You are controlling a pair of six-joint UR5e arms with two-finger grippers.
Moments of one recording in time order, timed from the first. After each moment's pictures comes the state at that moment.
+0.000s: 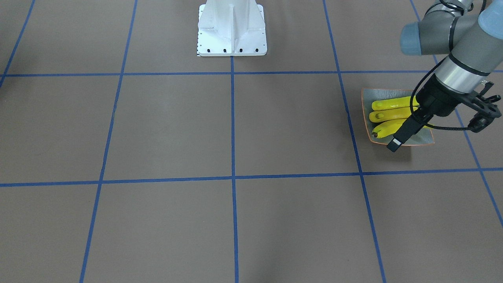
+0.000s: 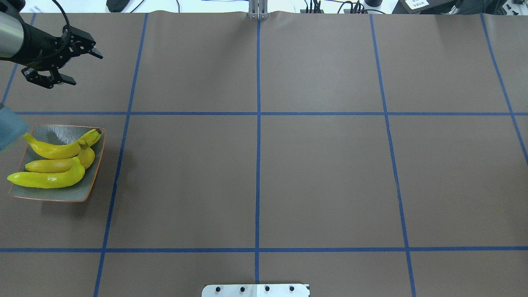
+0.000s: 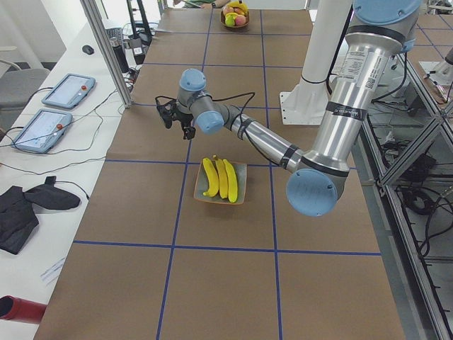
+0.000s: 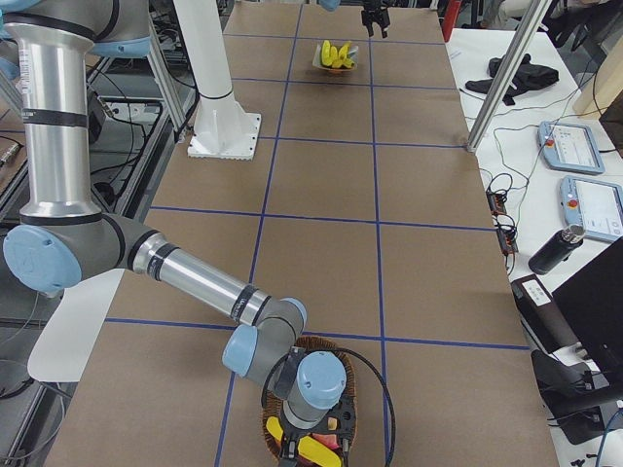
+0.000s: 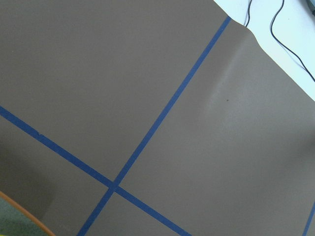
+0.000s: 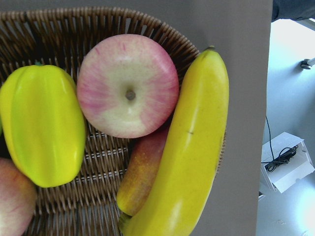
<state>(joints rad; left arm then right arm) -1.07 -1.86 -1.79 -2.01 -2.15 -1.58 1.76 -1.60 1.21 -1.54 2.09 -0.29</state>
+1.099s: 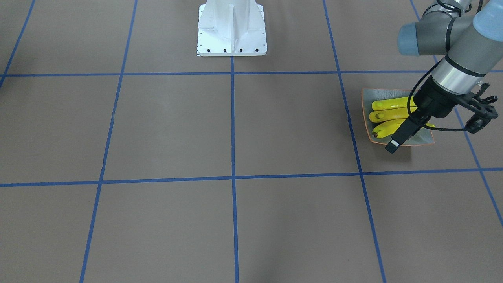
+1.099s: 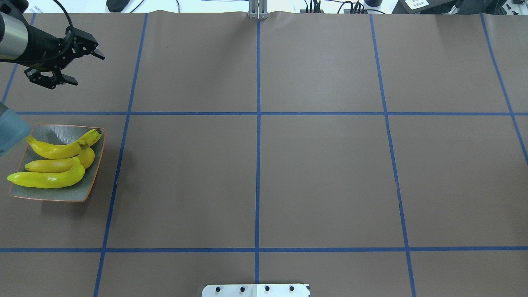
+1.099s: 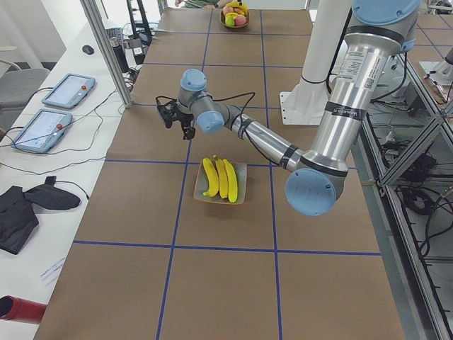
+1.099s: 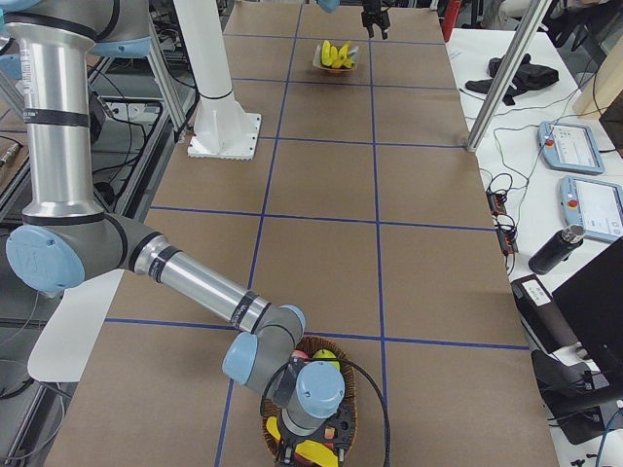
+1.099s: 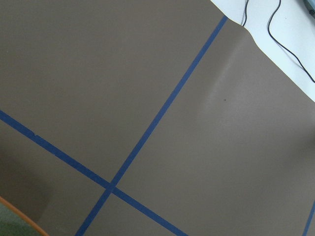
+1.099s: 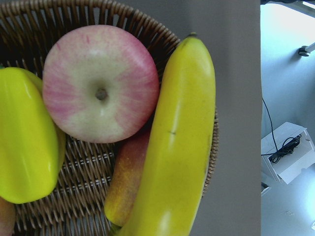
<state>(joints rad) -1.06 -1.86 -1.79 -2.01 -2.12 -1.58 1.75 -1.59 1.16 -1.52 2.10 -0.23</state>
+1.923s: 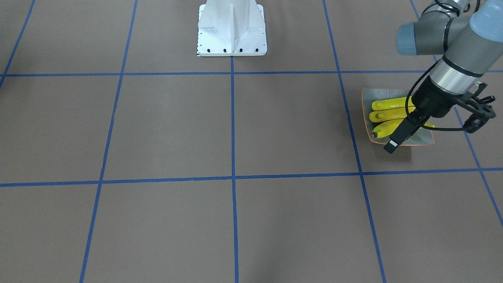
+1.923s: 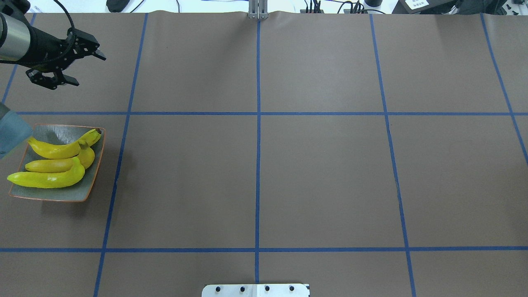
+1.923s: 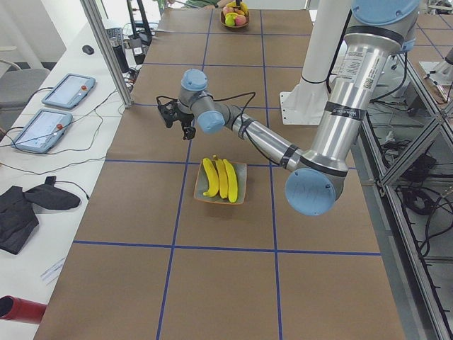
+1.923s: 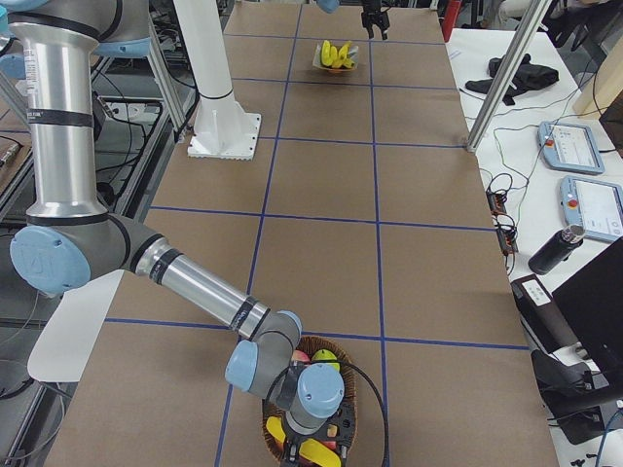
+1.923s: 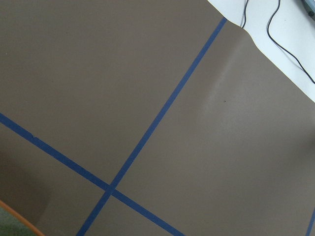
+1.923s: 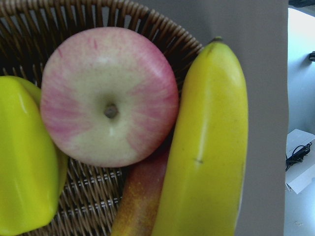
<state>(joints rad) -1.05 -1.86 -1.79 -2.01 -2.12 -1.58 1.70 -1.59 1.11 -1.40 2.13 -0.18</state>
